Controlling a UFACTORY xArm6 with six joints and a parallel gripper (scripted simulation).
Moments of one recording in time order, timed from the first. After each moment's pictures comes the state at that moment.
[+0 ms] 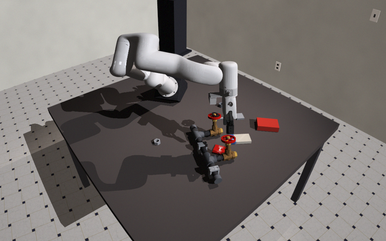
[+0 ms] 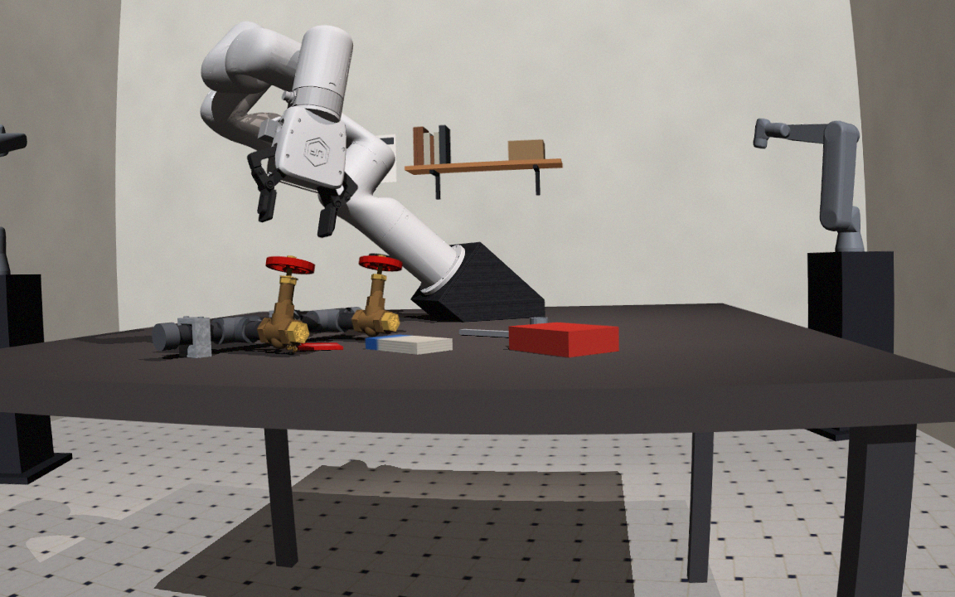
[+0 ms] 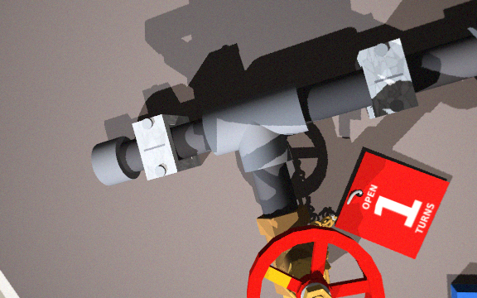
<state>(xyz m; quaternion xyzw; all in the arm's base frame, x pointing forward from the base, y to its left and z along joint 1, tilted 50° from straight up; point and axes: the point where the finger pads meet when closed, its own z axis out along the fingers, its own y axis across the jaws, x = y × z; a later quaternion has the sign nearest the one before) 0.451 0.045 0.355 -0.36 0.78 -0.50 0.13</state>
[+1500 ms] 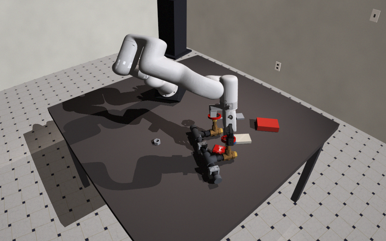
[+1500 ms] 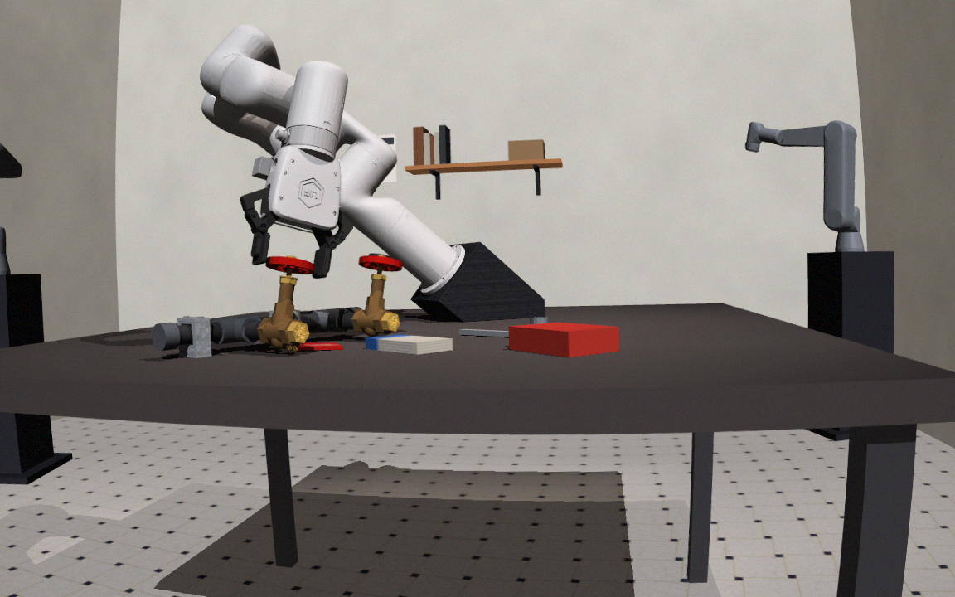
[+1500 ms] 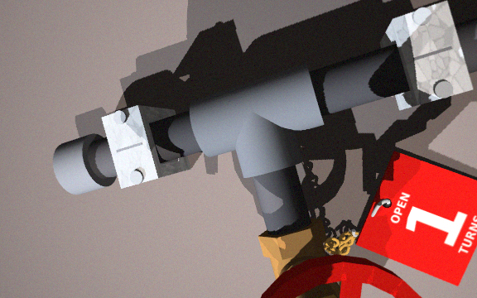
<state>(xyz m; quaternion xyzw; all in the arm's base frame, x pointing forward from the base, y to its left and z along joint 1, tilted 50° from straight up) 0.483 0.005 0.328 -0.36 0.78 -0.50 0.13</state>
